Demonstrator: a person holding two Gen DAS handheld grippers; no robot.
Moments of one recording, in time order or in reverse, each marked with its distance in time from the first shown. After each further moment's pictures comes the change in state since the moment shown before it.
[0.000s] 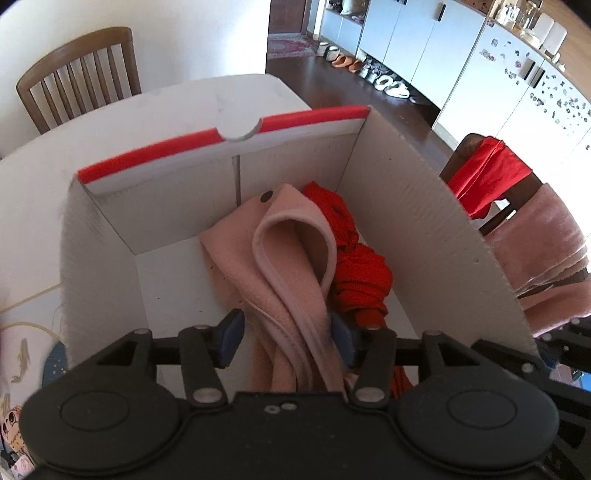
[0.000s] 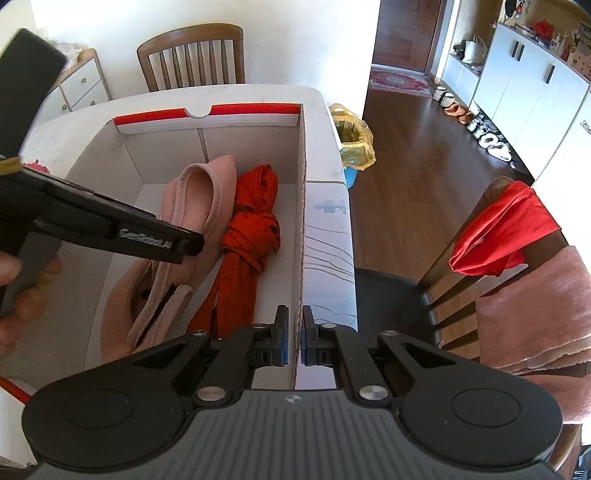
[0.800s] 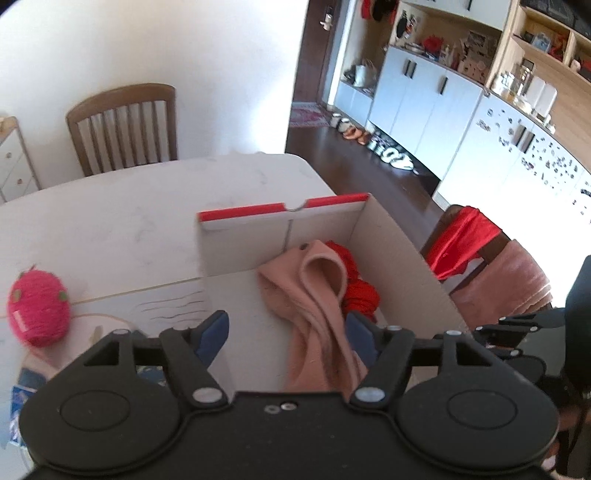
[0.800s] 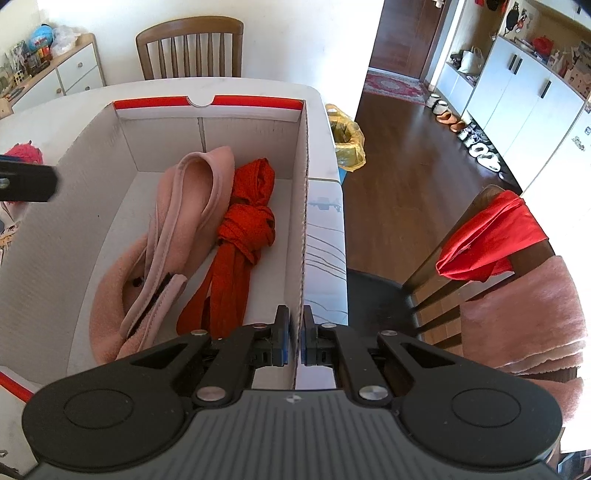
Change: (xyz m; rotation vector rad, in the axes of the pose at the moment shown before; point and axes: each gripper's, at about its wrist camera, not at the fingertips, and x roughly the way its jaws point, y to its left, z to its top) left arm -0.109 0.016 -0.032 -0.077 -0.237 0.028; right arm 0.000 0.010 -0.004 -0.047 0.006 -0.060
